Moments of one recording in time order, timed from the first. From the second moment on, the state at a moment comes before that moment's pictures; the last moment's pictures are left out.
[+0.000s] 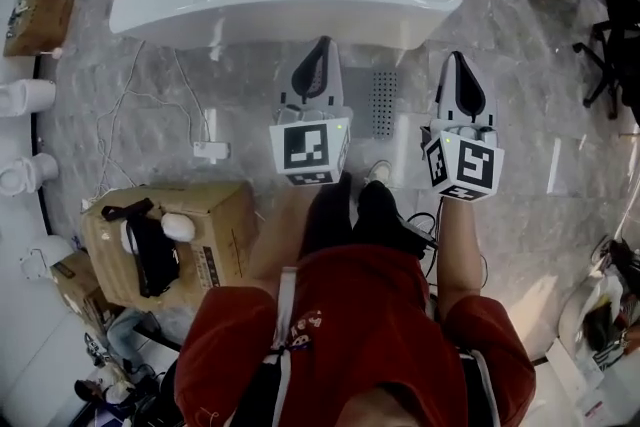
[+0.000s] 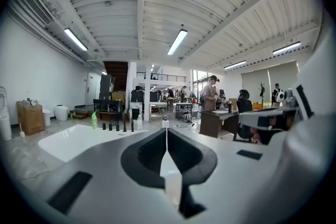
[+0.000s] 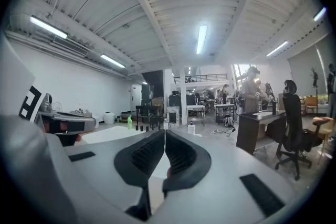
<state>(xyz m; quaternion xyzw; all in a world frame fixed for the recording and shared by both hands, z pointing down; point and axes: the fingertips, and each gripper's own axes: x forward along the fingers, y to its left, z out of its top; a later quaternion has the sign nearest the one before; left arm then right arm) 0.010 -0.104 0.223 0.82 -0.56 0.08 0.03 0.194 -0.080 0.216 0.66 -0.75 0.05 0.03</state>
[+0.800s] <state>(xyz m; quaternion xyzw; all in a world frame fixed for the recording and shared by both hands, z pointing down) -0.105 -0.133 0.473 0.80 -0.58 0.09 0.09 0.098 -0.107 0.470 0.66 -0.75 0.05 0.09</state>
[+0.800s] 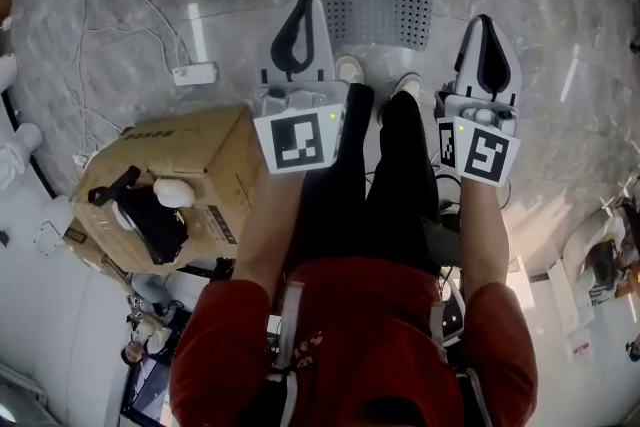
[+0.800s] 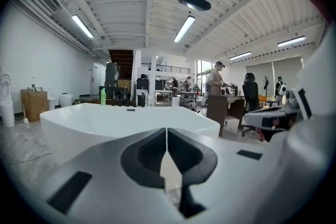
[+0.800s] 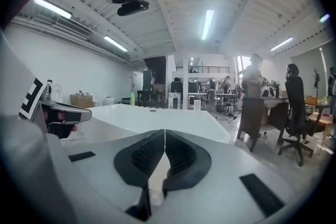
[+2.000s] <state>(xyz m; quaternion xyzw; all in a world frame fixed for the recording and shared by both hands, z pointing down) -0.126 -0.110 0.970 0.74 -0.52 0.35 0.26 0.137 -0.097 0.953 0.59 -0.70 0.28 0.29</state>
